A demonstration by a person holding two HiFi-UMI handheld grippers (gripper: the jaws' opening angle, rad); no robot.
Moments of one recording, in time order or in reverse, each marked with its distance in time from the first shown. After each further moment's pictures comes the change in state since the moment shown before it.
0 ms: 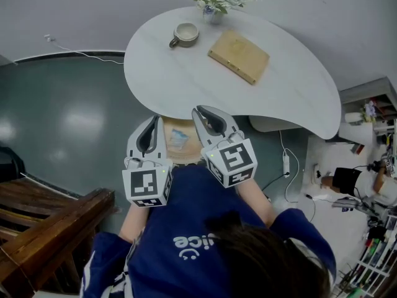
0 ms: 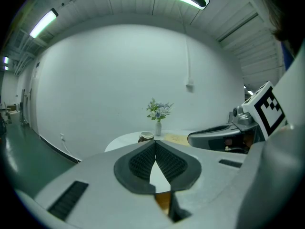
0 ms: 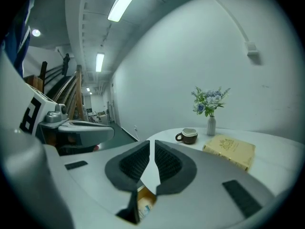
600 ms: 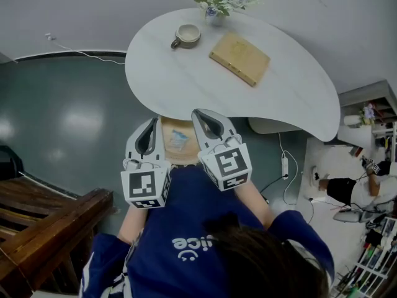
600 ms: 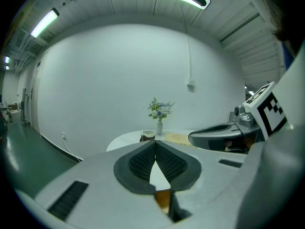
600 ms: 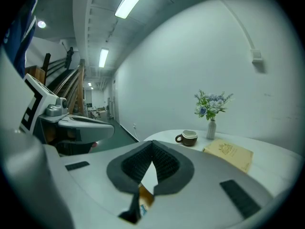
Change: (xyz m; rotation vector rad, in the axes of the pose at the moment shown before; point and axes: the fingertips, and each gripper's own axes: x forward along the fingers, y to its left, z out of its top) left arm -0.006 0.007 -0.004 -0.007 0.007 0.006; right arm 0.002 0.011 0.001 -0.063 0.002 -0.012
